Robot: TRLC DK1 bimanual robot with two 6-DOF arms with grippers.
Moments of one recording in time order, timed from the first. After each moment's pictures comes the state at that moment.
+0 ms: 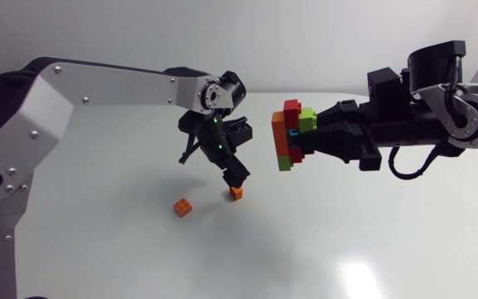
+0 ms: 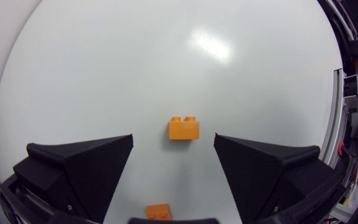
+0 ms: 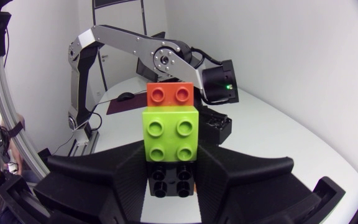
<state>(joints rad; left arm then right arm) -0.58 2.15 1.73 -0.90 0.11 0.43 0.09 1.37 0.95 -0.19 -1.18 -0.54</state>
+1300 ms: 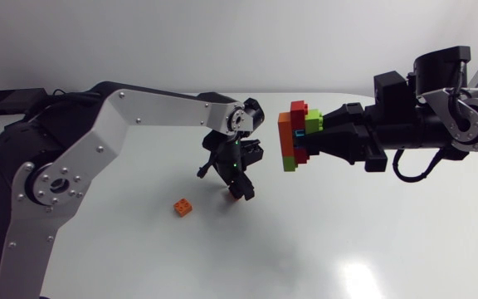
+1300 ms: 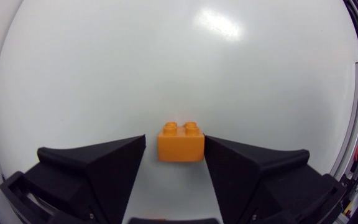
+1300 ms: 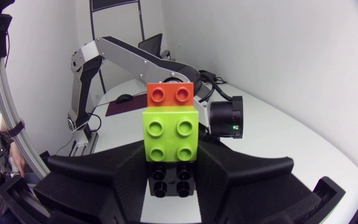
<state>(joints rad) -0.64 2.30 1.82 -0.92 -0.01 0.41 0.06 1.37 0.93 -0.18 -1.21 -0.54</state>
